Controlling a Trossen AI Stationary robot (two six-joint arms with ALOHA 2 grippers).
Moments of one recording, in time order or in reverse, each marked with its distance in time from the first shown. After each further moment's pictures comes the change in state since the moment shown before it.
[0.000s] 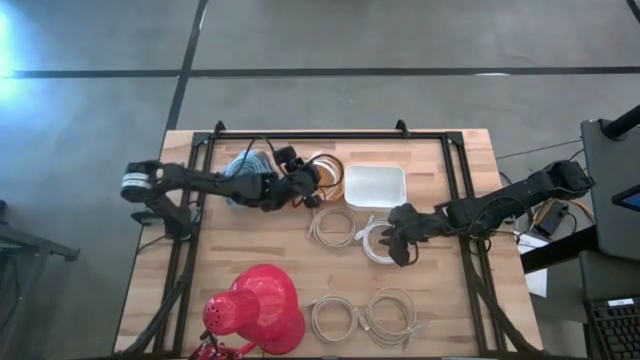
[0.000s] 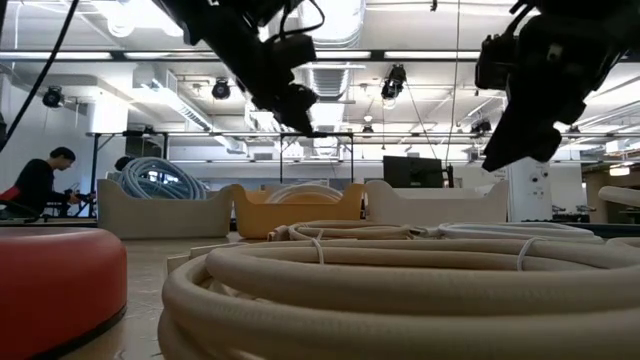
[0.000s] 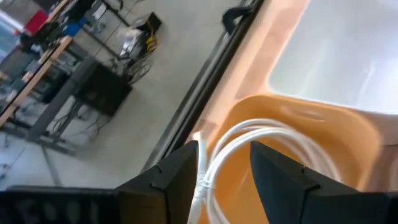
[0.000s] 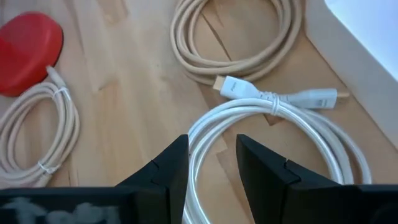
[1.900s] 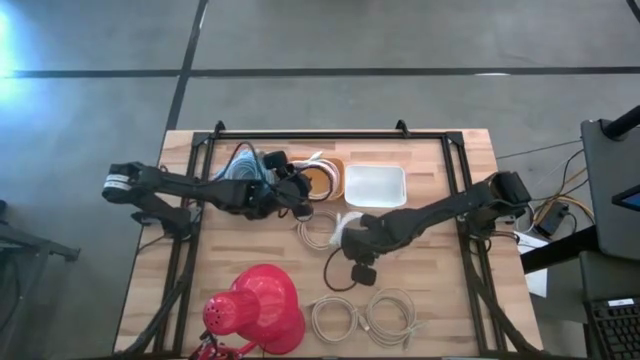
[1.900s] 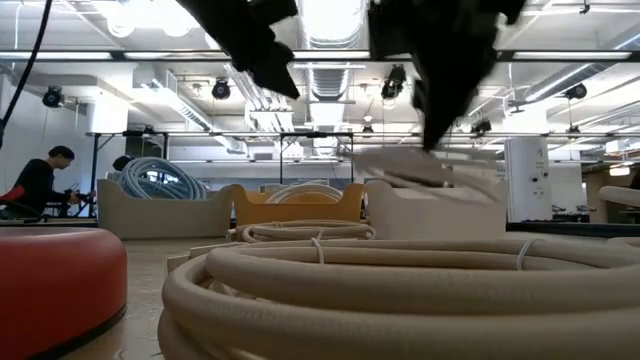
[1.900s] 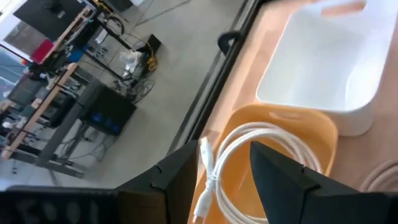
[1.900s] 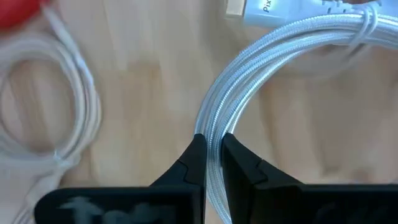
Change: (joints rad) left arm -0.115 -0.145 -0.001 -0.120 -0.064 0.036; right arm 0.019 0.629 0.781 -0.546 -0.118 -0.214
